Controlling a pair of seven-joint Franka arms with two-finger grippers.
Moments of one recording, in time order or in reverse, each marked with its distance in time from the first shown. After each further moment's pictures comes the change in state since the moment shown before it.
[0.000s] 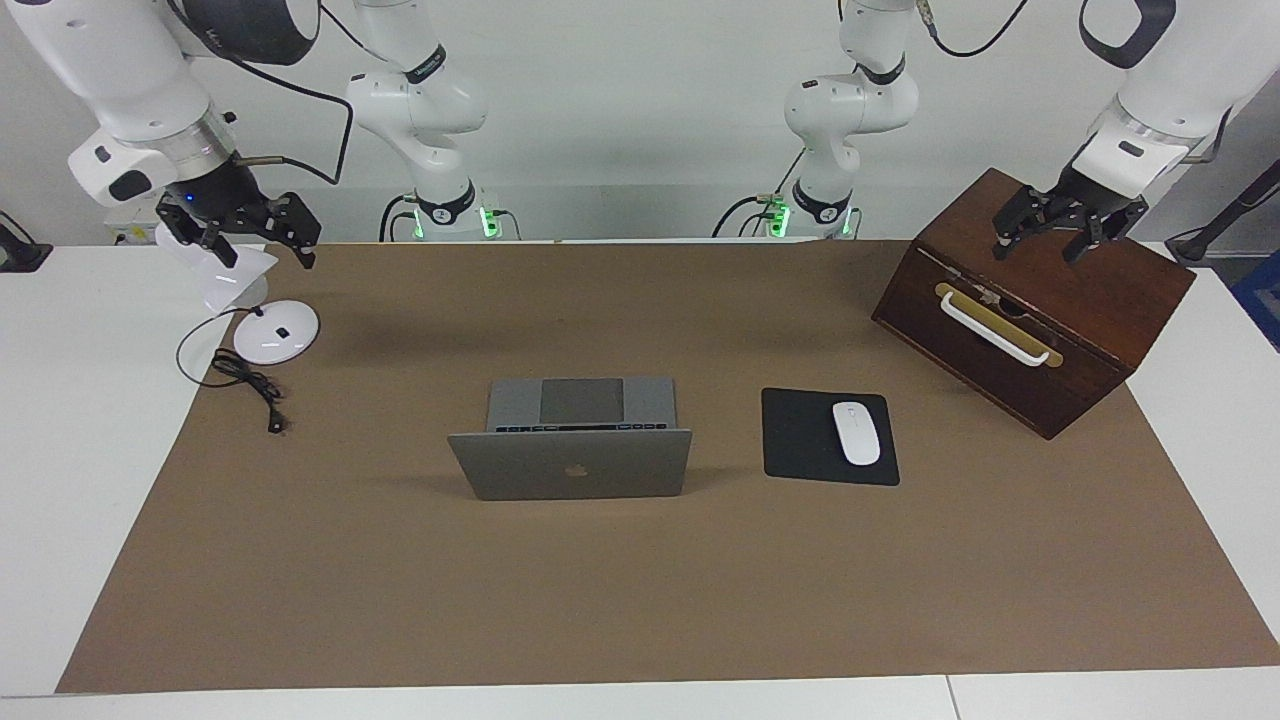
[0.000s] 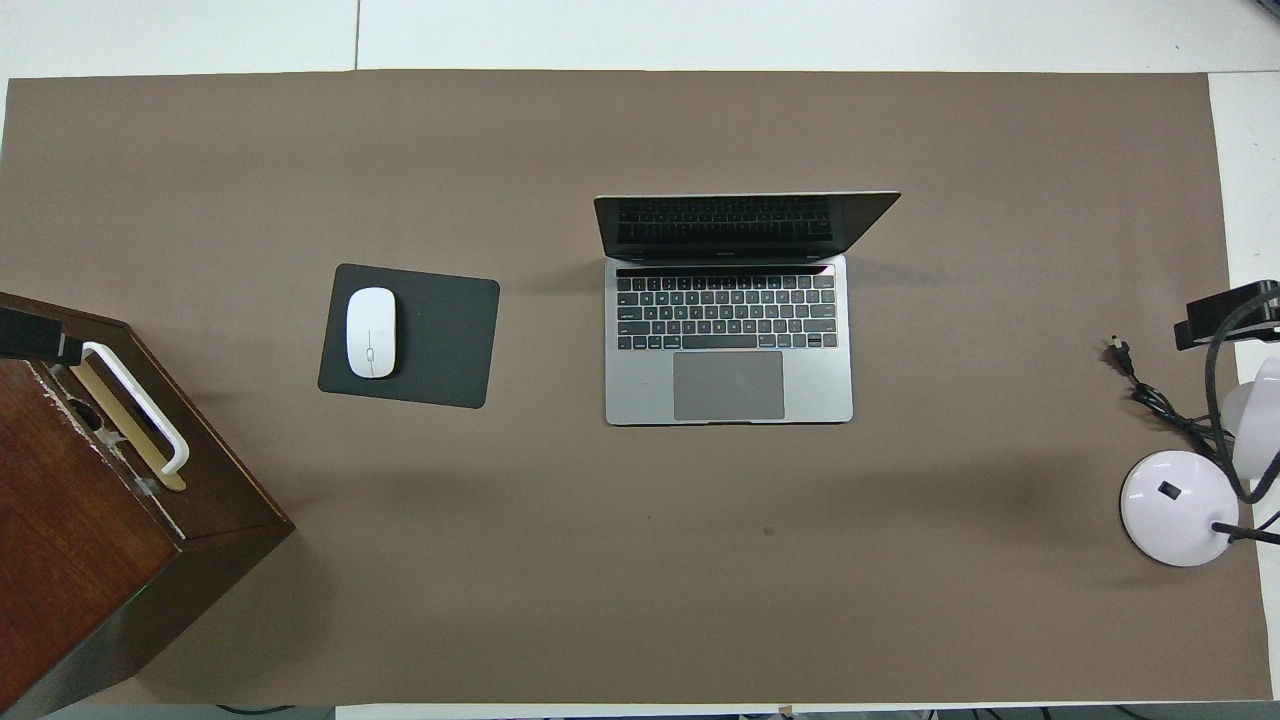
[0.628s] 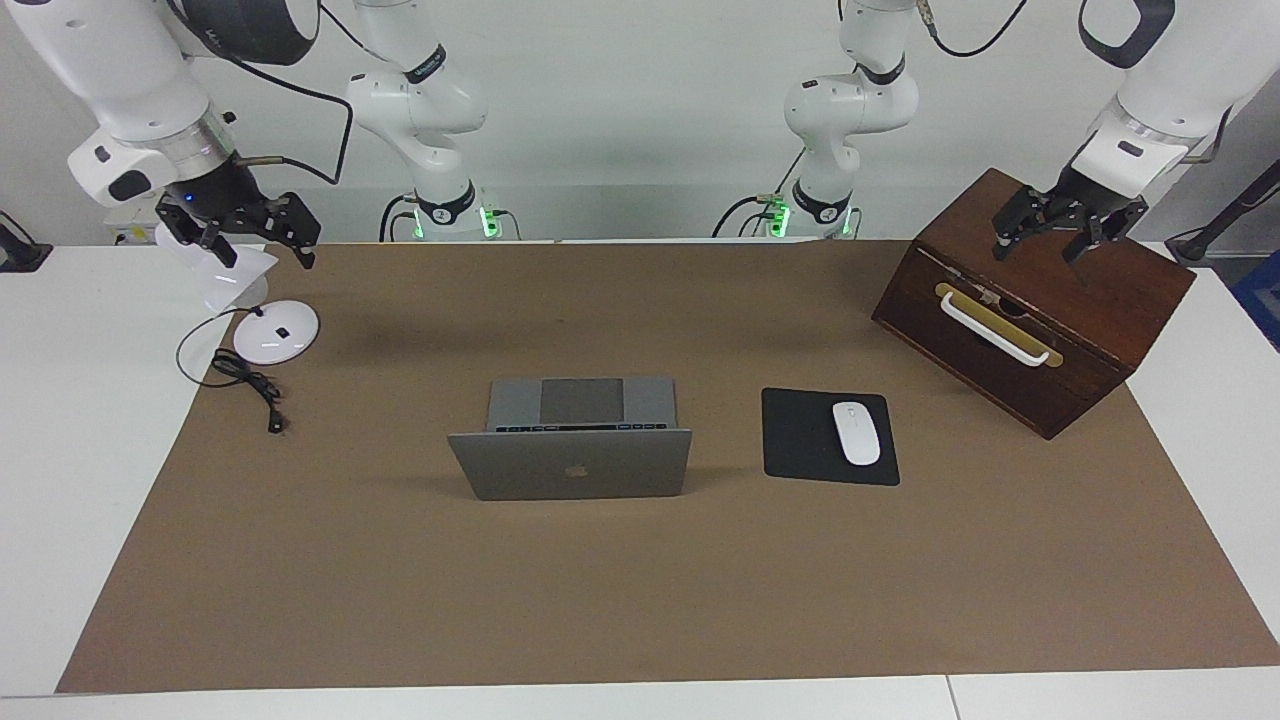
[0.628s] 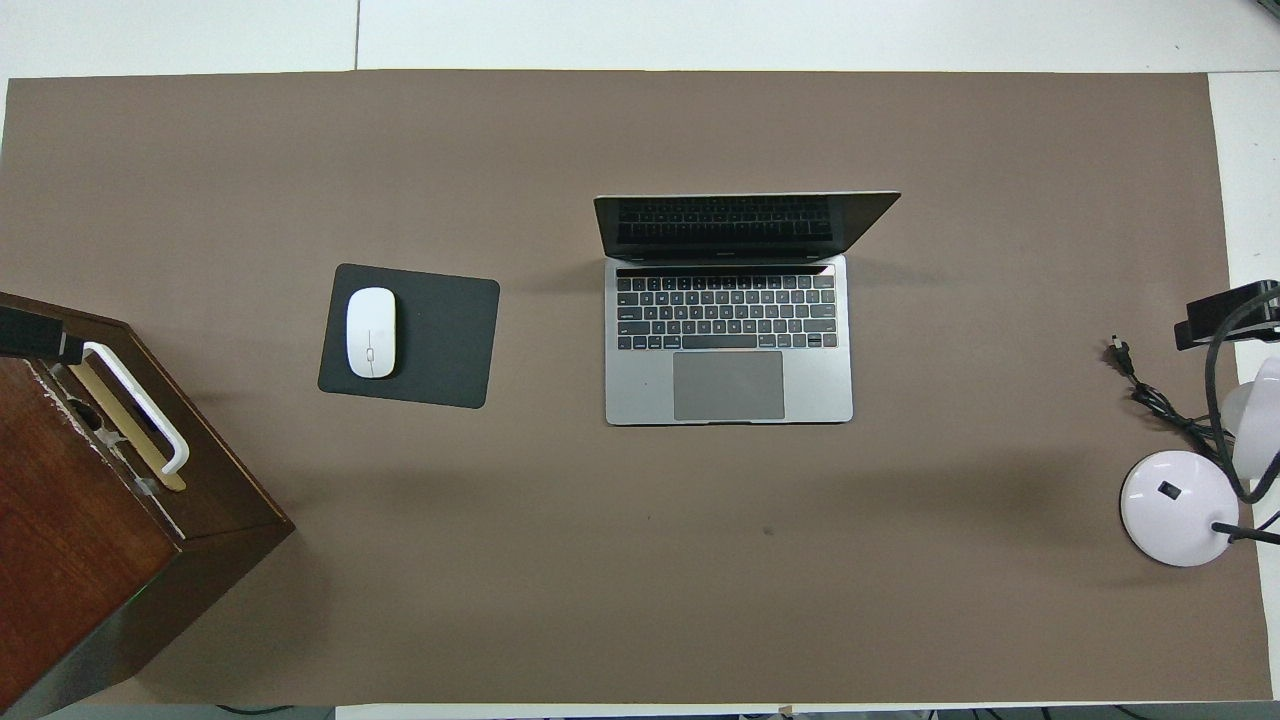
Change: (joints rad) left arm 0.000 0.000 -0.002 0.000 0.000 0.003 0.000; right arm 0.000 0.000 0.000 0.000 0.000 0.000 0.000
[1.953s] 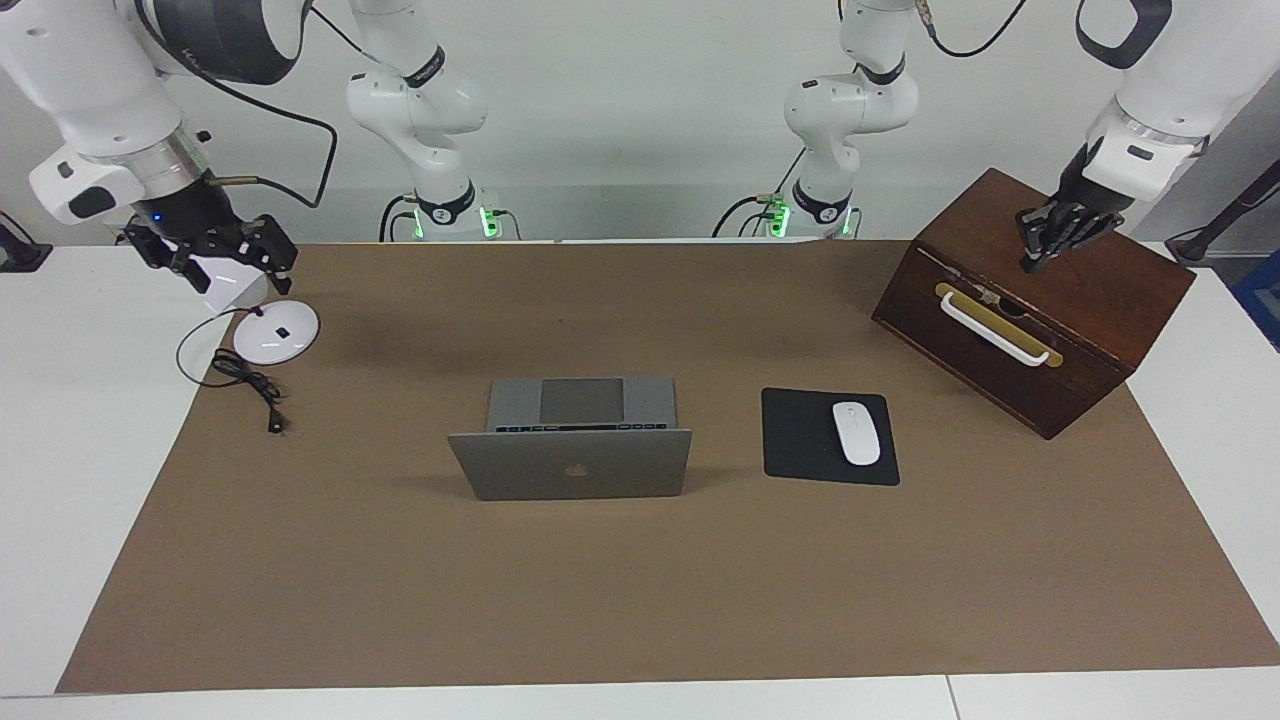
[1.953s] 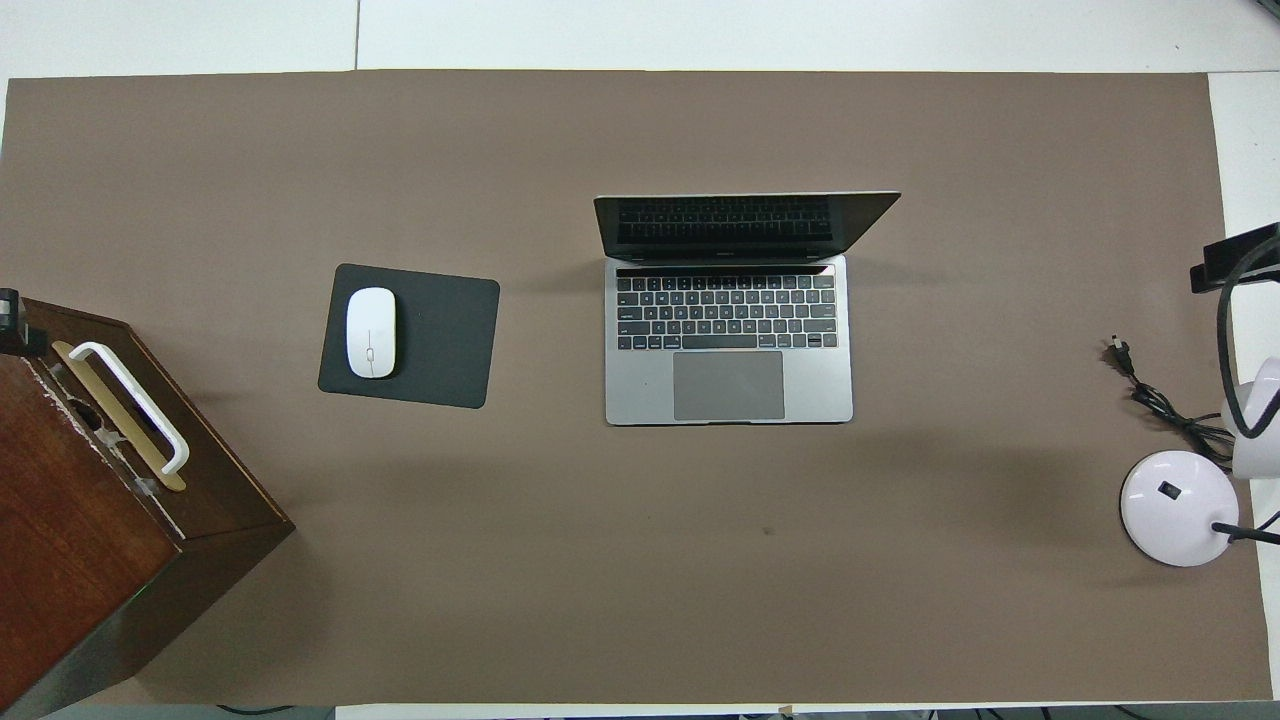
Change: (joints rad) left arm -0.001 0.000 -0.004 -0.004 0.001 0.036 -0.155; right arm -0.019 0.110 -0.003 0.125 -0.002 0.058 -0.018
